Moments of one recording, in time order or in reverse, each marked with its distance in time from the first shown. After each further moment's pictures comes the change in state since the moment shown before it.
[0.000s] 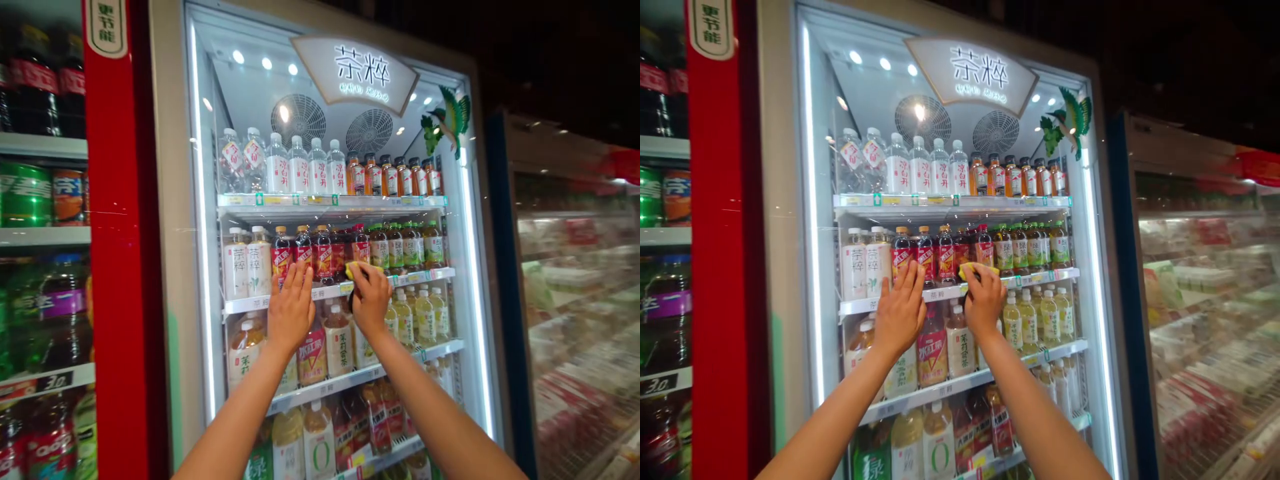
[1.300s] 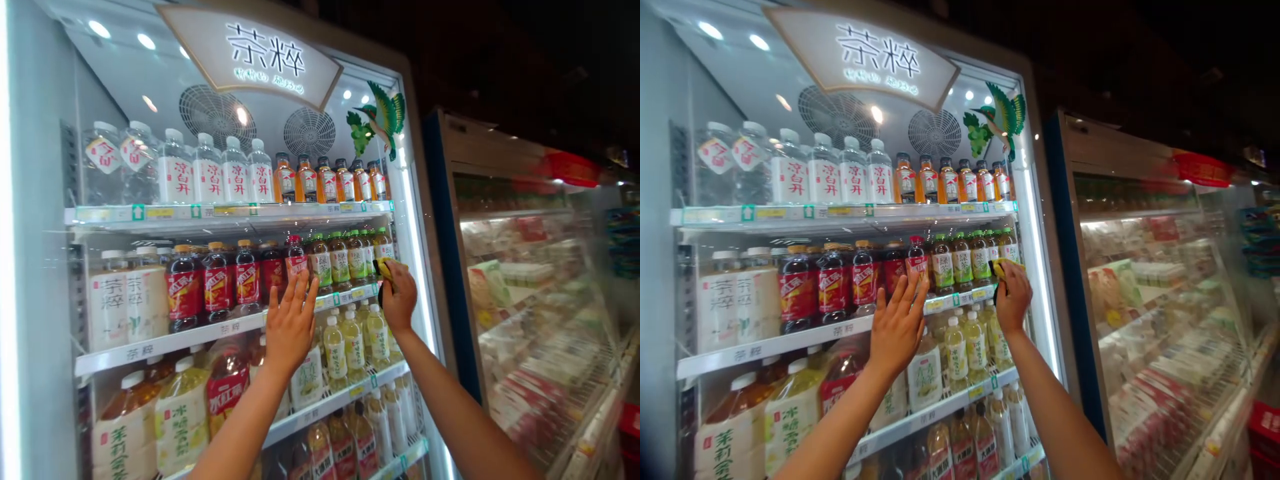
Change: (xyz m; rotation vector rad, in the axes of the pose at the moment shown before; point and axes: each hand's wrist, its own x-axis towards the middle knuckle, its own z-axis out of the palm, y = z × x) left_hand 0.084 0.153 0.083 -0.030 -0.014 0.061; right_hand 0.037 0.249 -0.065 0.039 0.259 0.055
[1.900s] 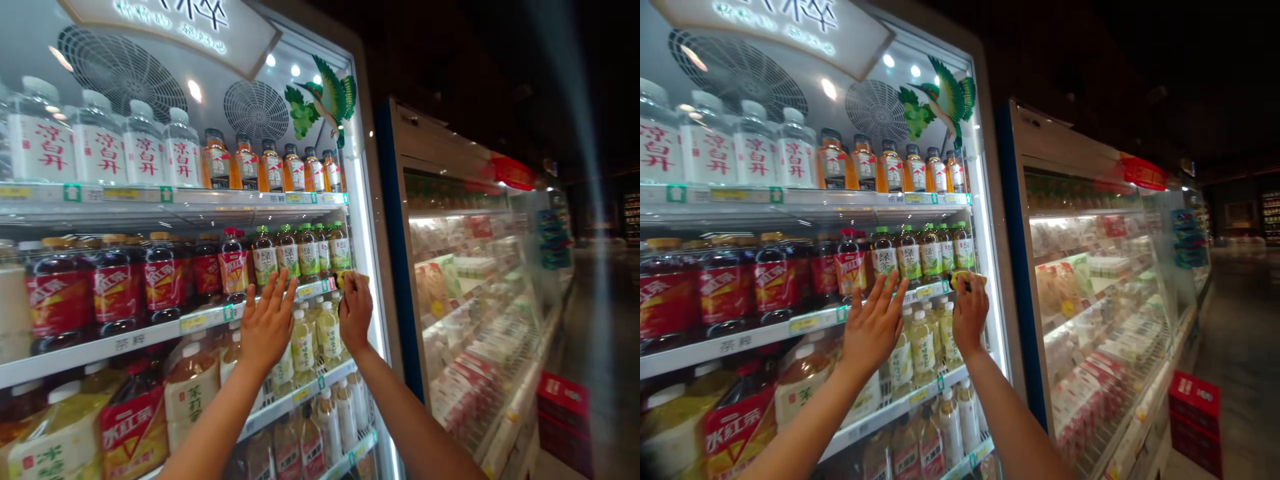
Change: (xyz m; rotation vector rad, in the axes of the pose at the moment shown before) left_hand 0.033 0.081 0.048 -0.121 0.014 0.023; right_hand -0.024 0.061 -0.026 -0.142 -0.081 -0.075
